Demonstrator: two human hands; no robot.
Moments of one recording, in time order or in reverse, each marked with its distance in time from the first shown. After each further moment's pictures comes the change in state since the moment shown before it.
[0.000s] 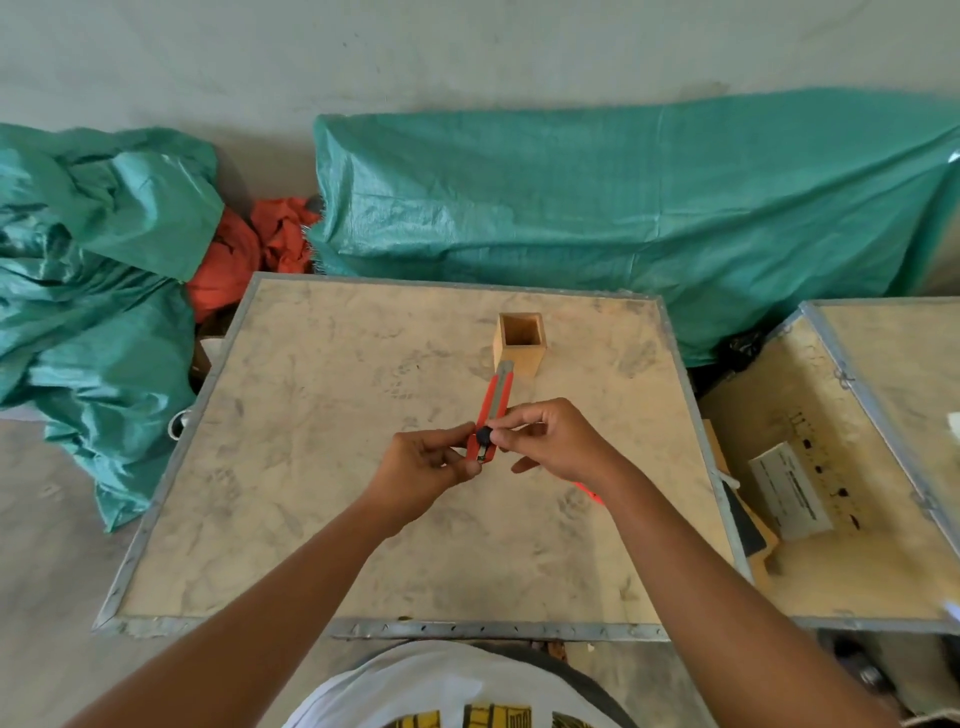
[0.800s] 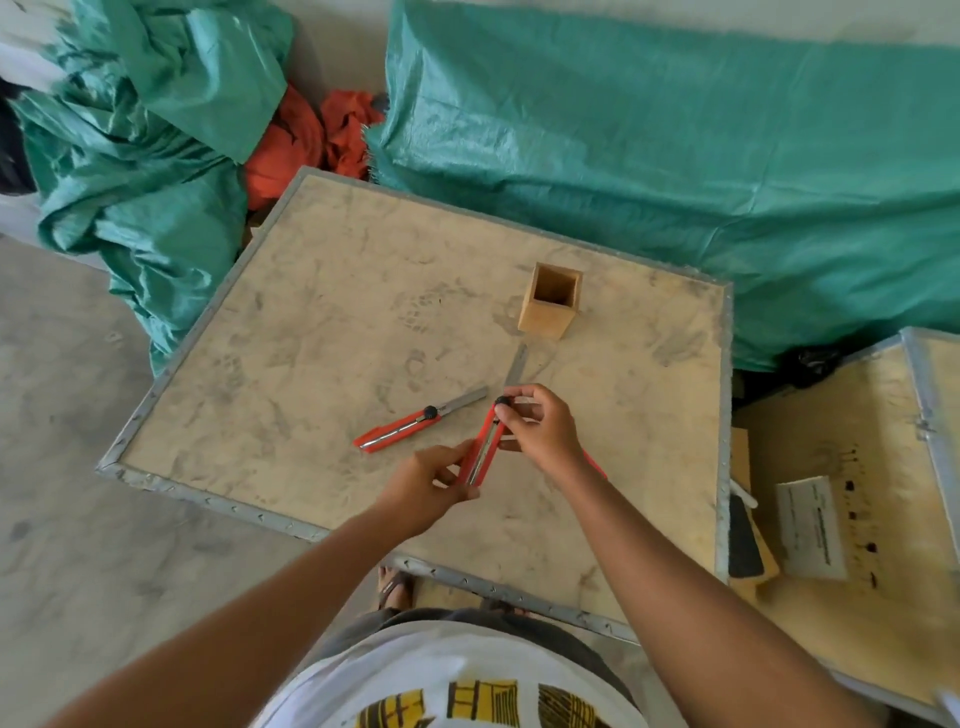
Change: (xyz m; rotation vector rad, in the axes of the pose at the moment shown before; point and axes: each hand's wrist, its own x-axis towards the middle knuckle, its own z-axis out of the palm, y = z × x) left_hand -0.011 -0.094 0.062 0.450 0.082 -0.147; right_hand 0.042 0.098 0.004 0.067 0.073 0.175
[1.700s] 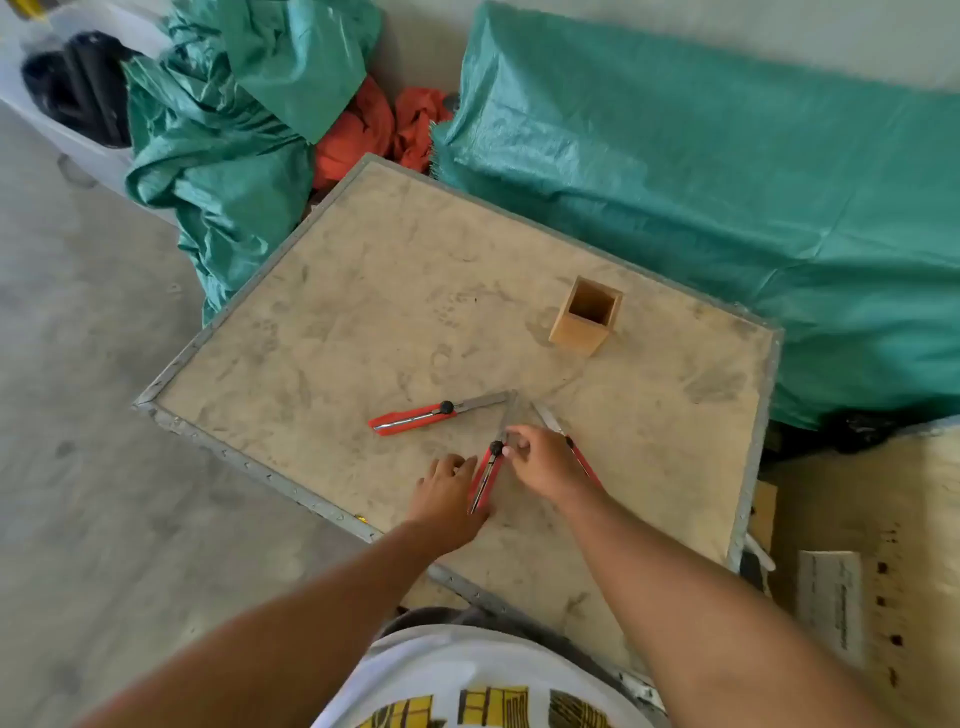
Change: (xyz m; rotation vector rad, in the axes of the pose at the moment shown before) left_hand 0.013 -0.020 0.067 0.481 0.105 -0.165; right_hand 0.029 0.041 -0.002 -0.825 -0.274 -0.211
